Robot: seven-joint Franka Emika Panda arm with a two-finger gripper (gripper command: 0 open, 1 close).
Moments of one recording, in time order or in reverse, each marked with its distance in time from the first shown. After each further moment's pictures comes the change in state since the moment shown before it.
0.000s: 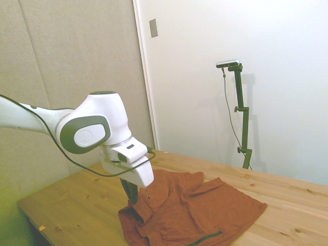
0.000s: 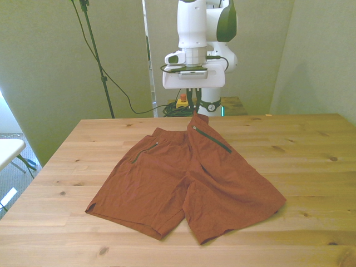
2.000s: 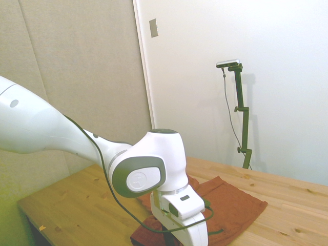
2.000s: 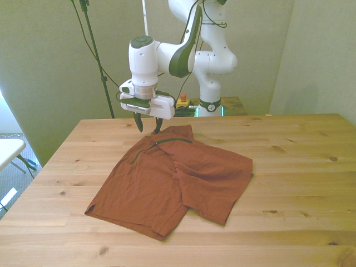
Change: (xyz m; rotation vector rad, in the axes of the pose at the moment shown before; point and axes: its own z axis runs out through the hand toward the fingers) arm 0.112 0.102 0.099 -0.220 -0.031 0.255
